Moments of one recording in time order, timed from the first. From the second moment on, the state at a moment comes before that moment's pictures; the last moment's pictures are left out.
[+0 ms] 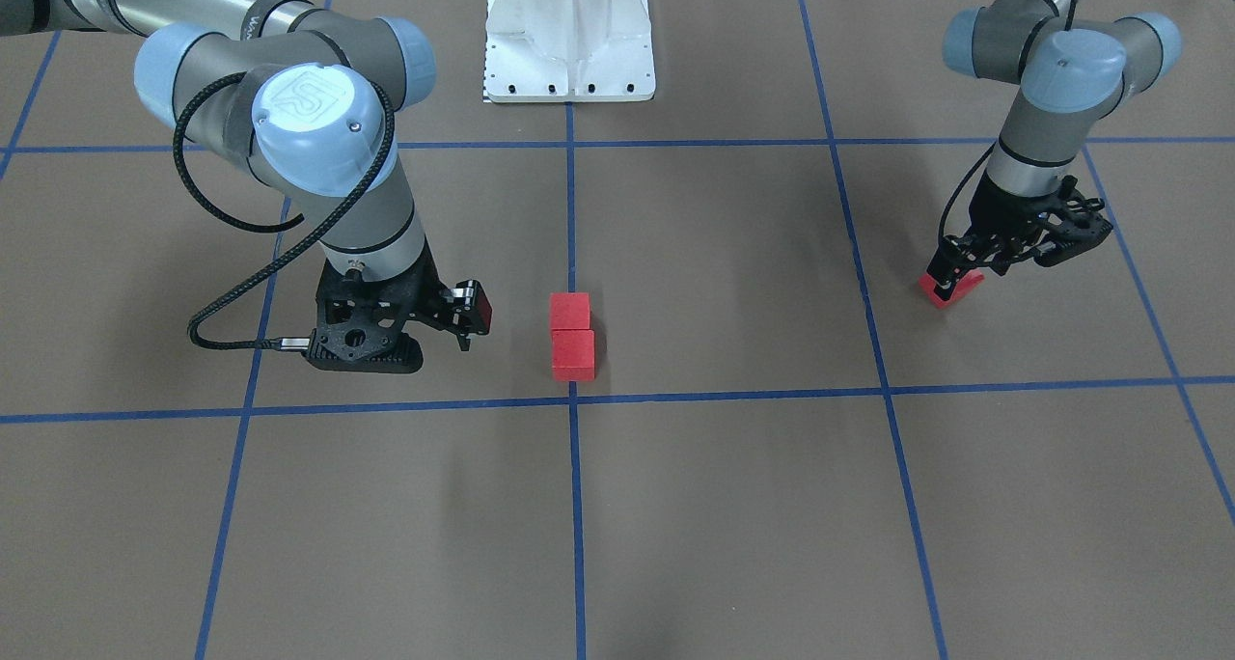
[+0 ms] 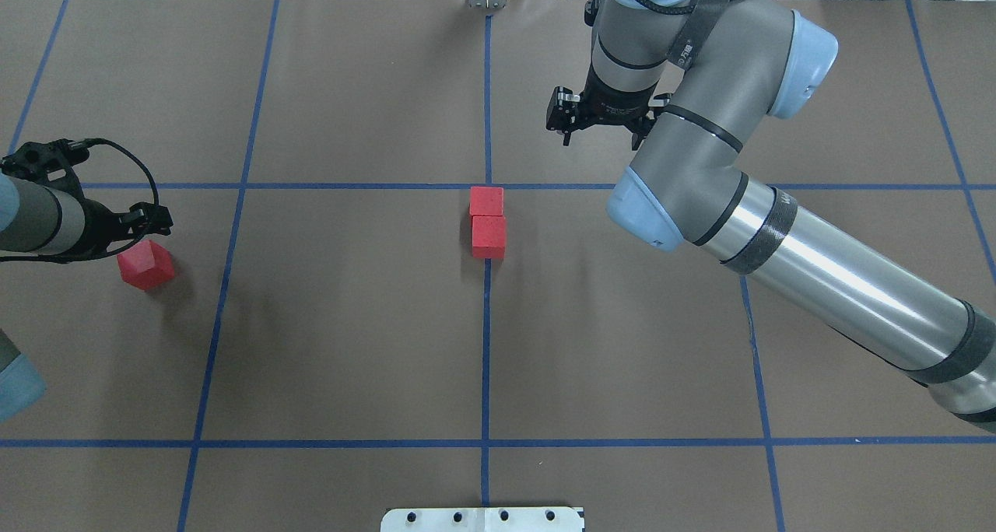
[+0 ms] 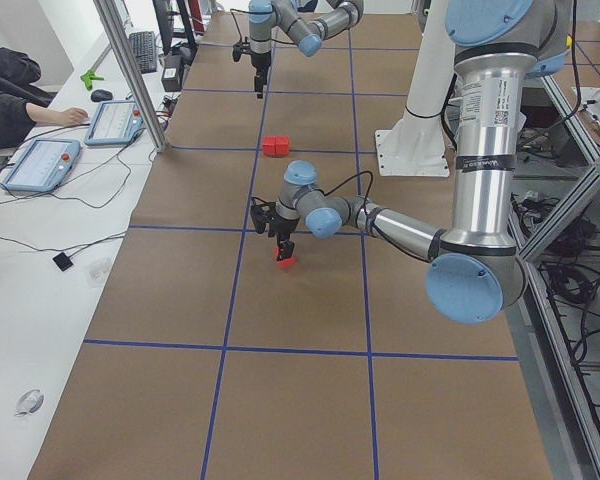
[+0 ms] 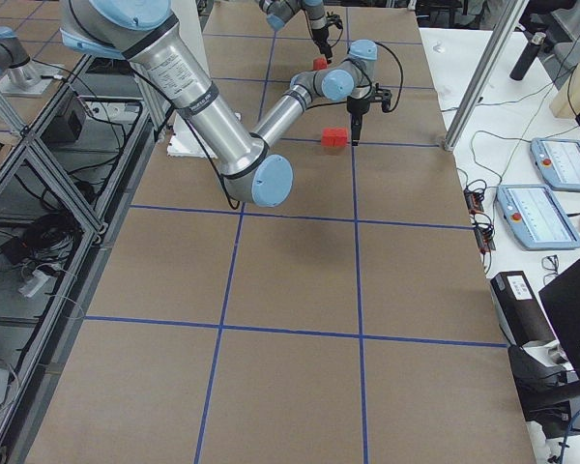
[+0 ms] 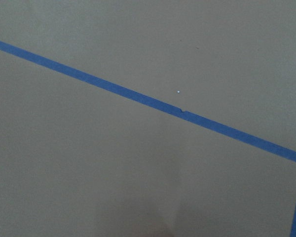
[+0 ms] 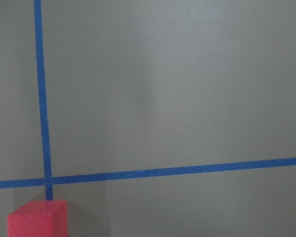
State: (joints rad) left arm -0.79 -1.58 -1.80 -2.05 -1.81 -1.37; right arm 0.80 -0.79 1.55 -1.70 2.01 1.04
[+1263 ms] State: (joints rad) left arm -0.77 -1.58 -1.77 -2.05 -1.81 -1.37; right arm 0.79 -0.83 1.54 -1.70 1.99 1.05
